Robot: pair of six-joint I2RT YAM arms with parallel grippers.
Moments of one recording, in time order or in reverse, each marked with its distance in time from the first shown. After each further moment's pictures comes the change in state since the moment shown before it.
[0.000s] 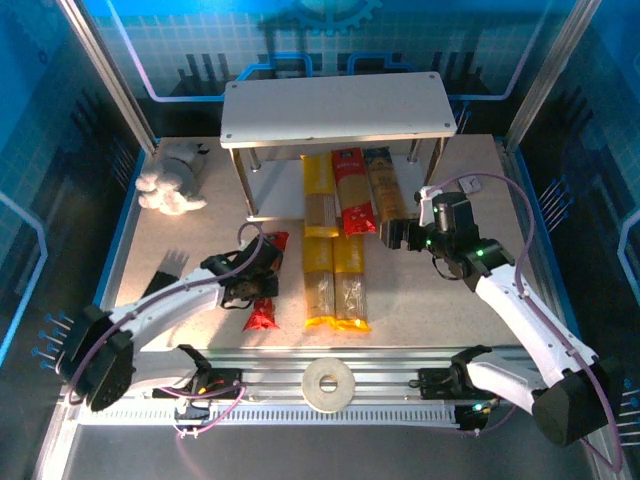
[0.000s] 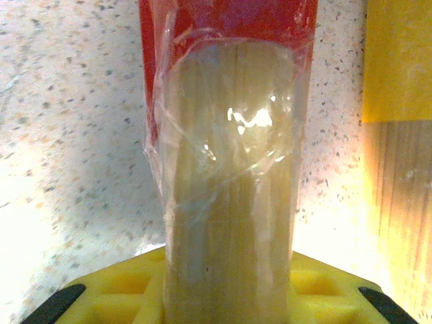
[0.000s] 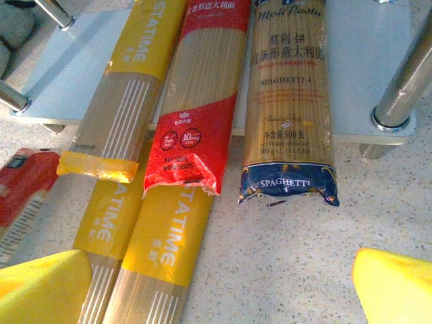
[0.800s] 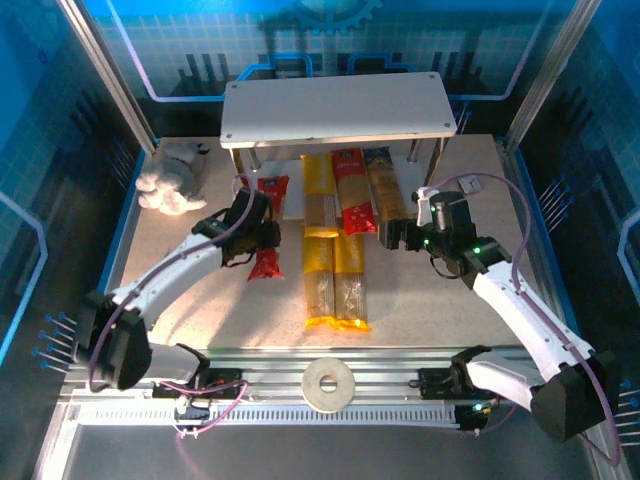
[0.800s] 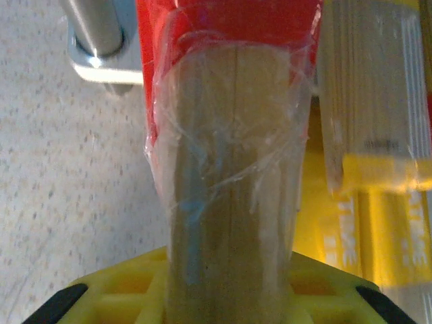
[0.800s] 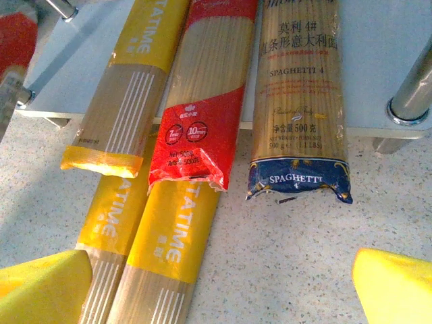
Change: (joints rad) left arm 0.197 0.195 0.306 0.146 0.037 0.175; right arm 0.000 0.022 0.000 0.004 -0.025 0.007
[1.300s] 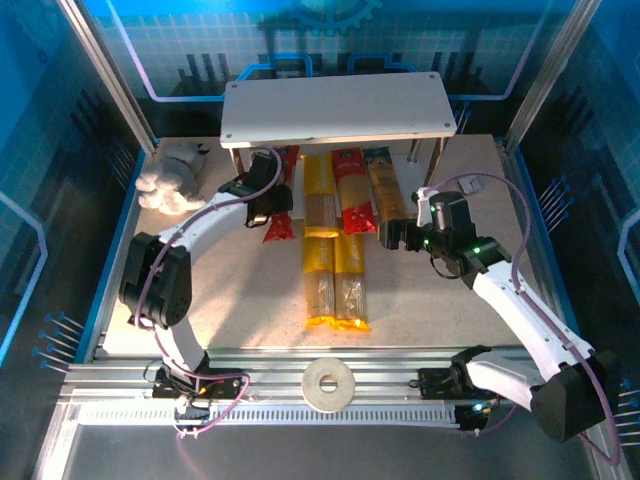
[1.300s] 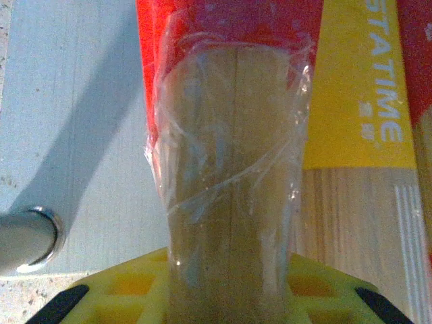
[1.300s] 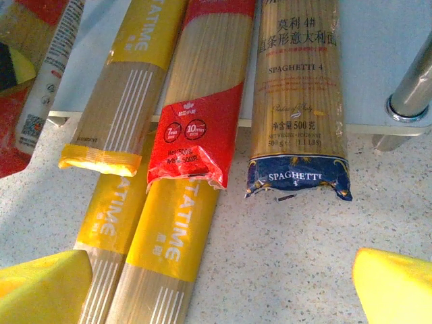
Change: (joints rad) left arm 0.071 0.369 0.308 0.103 0.010 0.065; right arm 0.000 0.001 0.000 -0.006 0.002 0.003
